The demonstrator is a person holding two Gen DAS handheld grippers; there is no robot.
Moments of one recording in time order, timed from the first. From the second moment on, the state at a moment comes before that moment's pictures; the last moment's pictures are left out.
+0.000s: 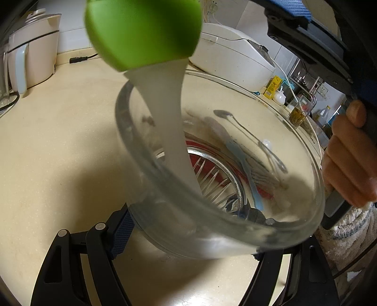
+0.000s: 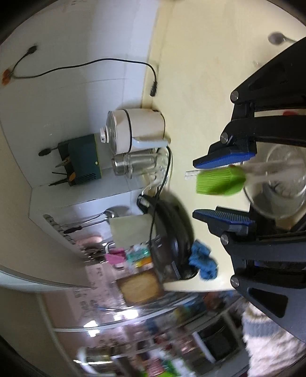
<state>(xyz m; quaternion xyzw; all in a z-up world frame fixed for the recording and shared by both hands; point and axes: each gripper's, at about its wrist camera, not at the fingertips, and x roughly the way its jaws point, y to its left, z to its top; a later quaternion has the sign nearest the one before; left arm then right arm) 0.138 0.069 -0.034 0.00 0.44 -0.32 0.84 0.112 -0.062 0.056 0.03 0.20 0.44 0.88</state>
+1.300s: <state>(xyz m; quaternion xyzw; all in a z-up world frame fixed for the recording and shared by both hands) 0.139 0.065 -0.037 0.00 0.44 -0.31 0.84 0.118 -0.328 0.007 0.31 0.29 0.12 0.90</state>
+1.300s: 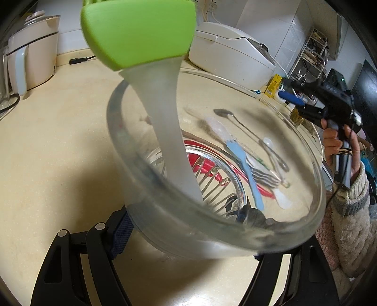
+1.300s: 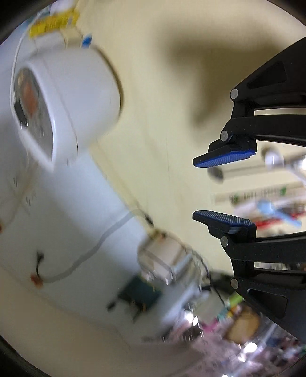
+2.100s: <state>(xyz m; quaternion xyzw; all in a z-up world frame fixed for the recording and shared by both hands) 0.139 0.068 -0.036 0.00 0.44 -0.31 0.84 0.134 -0.246 -0.022 0.16 0.37 0.15 0.90</state>
